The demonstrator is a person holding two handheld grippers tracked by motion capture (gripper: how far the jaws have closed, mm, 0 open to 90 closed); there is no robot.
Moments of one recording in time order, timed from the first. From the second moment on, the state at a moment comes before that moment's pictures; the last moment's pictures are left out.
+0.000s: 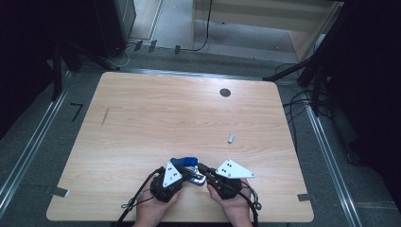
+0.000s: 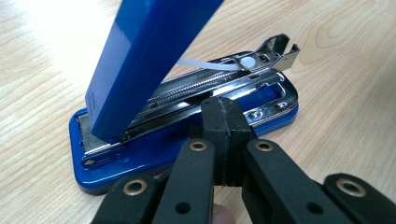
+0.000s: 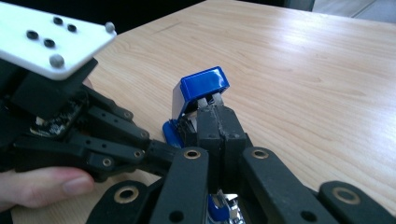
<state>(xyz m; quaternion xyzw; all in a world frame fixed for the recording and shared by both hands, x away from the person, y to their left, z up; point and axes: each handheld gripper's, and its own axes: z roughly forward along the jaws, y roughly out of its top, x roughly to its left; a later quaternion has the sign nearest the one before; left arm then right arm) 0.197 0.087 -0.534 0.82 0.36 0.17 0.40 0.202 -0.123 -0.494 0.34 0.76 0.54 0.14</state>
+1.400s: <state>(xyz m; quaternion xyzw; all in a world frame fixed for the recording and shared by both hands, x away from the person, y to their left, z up) 0.196 0.086 -0.534 0.82 0.36 0.17 0.40 0.226 -0.079 -0.470 0.30 0.76 0.56 0.13</state>
